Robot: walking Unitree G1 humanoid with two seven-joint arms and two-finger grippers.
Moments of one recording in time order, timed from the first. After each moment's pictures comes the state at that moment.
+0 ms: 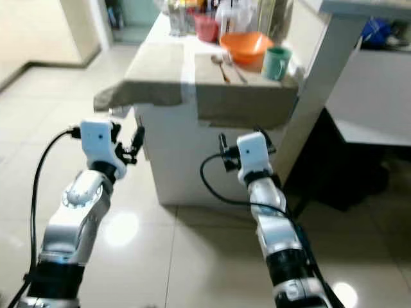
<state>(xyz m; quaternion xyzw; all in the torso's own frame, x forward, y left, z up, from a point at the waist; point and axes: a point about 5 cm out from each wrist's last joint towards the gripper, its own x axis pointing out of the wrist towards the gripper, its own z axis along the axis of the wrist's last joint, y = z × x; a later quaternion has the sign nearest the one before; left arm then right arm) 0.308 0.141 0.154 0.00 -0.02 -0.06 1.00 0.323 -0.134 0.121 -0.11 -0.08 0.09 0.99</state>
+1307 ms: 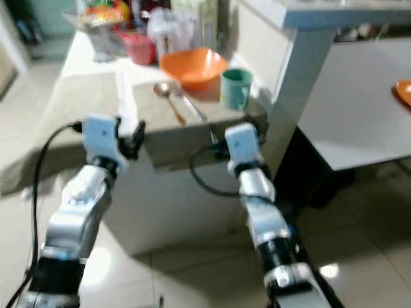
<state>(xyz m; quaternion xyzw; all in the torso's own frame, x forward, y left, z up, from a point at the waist) 0.311 0.129 0.161 0.02 -0.05 -0.08 1.00 0.333 -0.121 0.132 -0.12 -0.11 0.09 0.98</state>
